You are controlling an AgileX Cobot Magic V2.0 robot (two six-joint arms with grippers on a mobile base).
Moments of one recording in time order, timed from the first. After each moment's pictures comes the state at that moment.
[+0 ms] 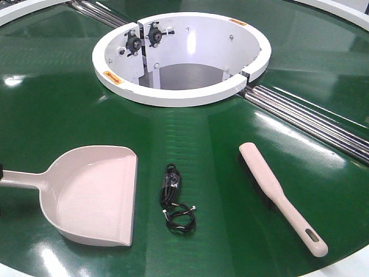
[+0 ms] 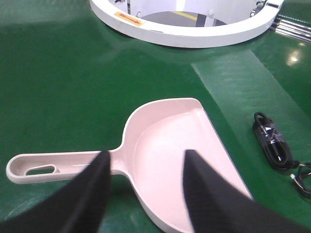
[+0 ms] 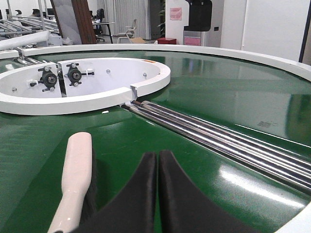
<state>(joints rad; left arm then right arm) -0.13 0.66 -0.55 -0.11 0.47 0.15 0.00 -0.01 0.03 -0.07 0.11 0.06</state>
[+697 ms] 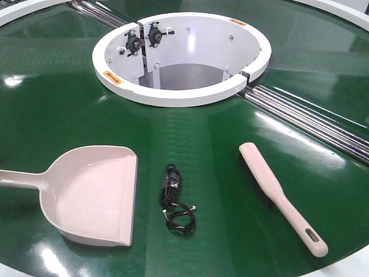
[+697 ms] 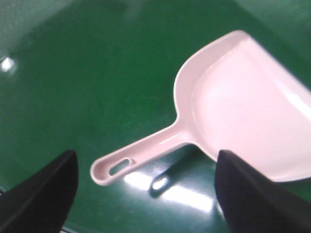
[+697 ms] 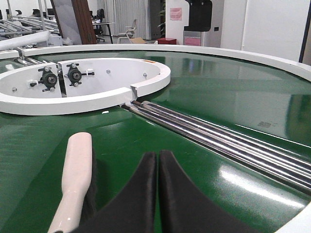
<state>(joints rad) -0.13 0.92 -0.87 0.10 0.79 0.47 0.00 -0.01 0.03 -0.07 0.11 0.06</state>
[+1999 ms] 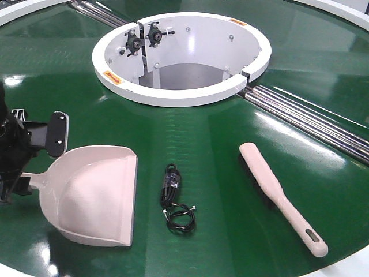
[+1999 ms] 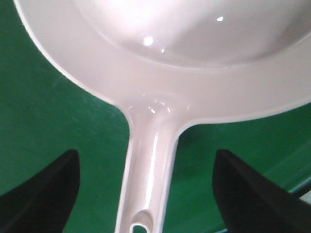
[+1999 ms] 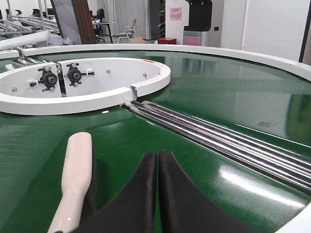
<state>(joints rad) -0.15 1.60 -1.17 0.17 1.03 1.23 0.00 -0.01 0.03 -0.07 0.11 0.06</state>
